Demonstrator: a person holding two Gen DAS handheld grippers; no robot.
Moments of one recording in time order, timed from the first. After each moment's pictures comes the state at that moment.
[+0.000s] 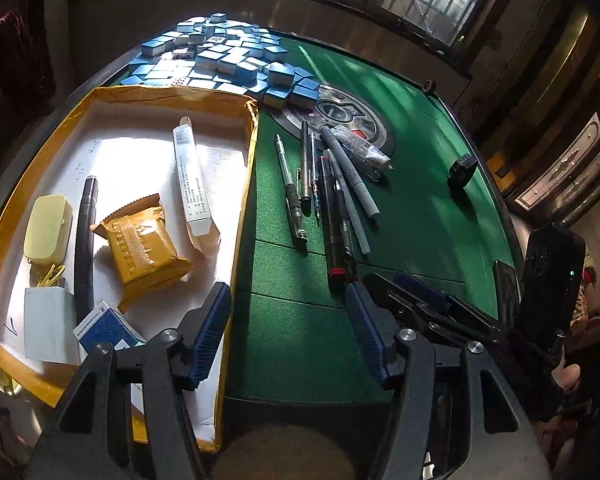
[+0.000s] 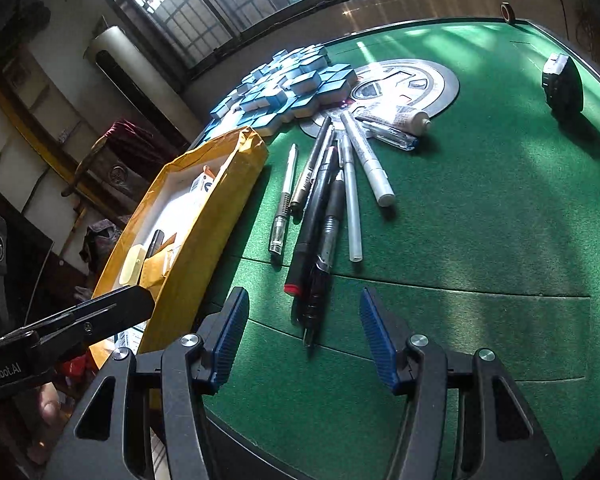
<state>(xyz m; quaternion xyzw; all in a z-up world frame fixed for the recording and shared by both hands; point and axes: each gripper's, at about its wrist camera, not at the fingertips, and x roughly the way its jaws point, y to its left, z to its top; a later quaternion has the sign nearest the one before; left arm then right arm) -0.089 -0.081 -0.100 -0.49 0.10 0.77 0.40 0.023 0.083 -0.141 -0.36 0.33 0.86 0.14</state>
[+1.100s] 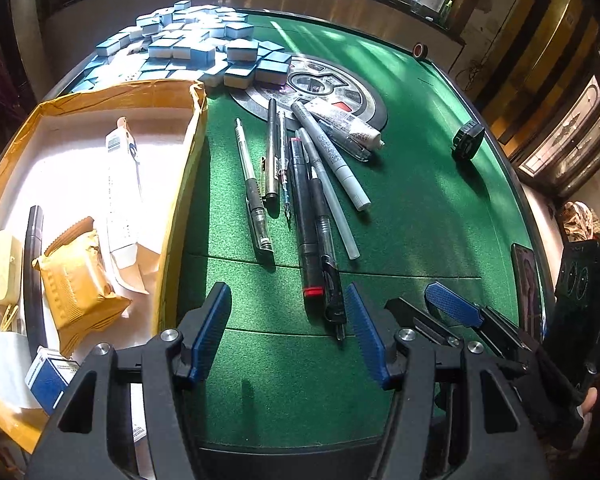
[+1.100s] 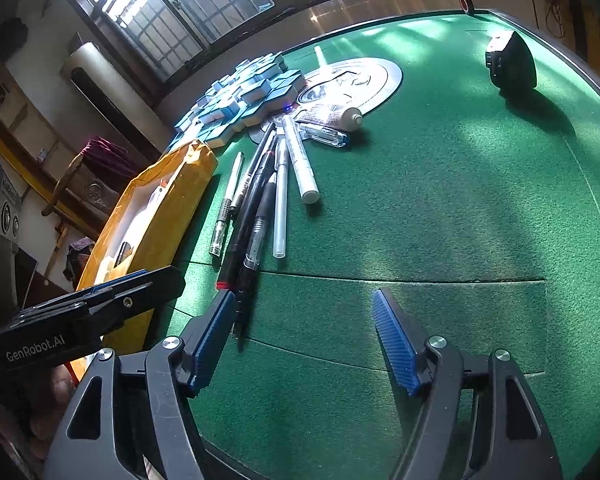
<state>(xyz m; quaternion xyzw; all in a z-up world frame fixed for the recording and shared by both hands) -0.090 -0.022 -0.128 -0.50 0.15 0.75 0.41 0.049 0.106 -0.154 -0.35 0.34 0.85 0.18</state>
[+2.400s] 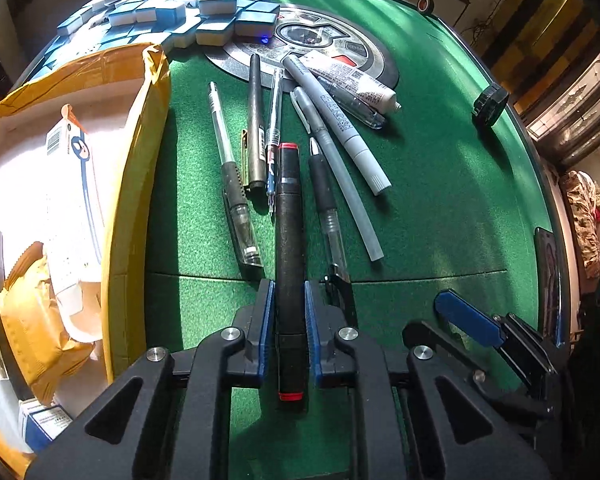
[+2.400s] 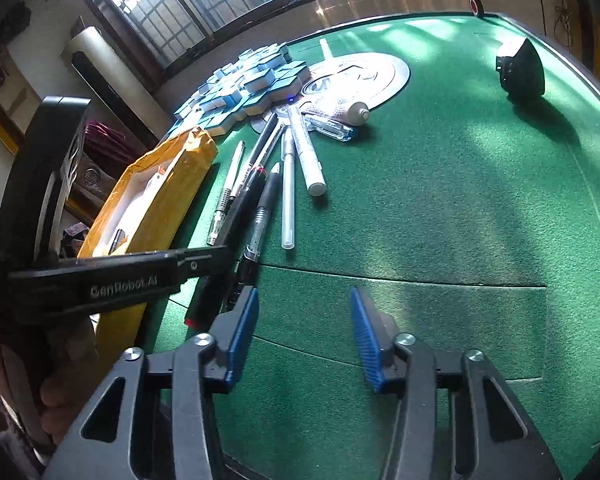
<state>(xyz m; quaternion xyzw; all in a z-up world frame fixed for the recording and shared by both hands) -0.103 0.005 -0.157 -0.55 0.19 0.70 0.41 0.042 0.107 -0.154 -0.37 0.33 0.85 0.17</state>
